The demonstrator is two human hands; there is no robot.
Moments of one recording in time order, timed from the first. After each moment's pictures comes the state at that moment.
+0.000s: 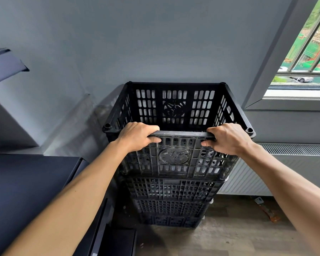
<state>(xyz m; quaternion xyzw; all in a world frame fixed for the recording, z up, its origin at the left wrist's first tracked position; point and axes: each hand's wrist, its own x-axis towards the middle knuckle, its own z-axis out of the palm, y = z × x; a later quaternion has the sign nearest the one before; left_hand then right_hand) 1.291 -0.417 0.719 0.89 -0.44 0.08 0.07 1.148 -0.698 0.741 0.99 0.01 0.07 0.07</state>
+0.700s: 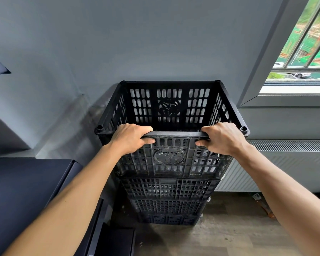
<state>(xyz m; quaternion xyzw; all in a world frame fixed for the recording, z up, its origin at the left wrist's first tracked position) 1.285 -0.420 0.718 0.91 -0.41 0.07 0.08 1.143 -0.695 0.745 1.00 0.00 0.08 0.06</state>
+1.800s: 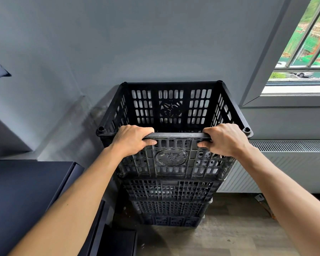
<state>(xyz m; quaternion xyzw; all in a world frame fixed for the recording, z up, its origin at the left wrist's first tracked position) 1.285 -0.420 0.720 0.91 -0.41 0.07 0.07 1.149 -0.700 0.738 0.99 0.00 0.09 0.07</state>
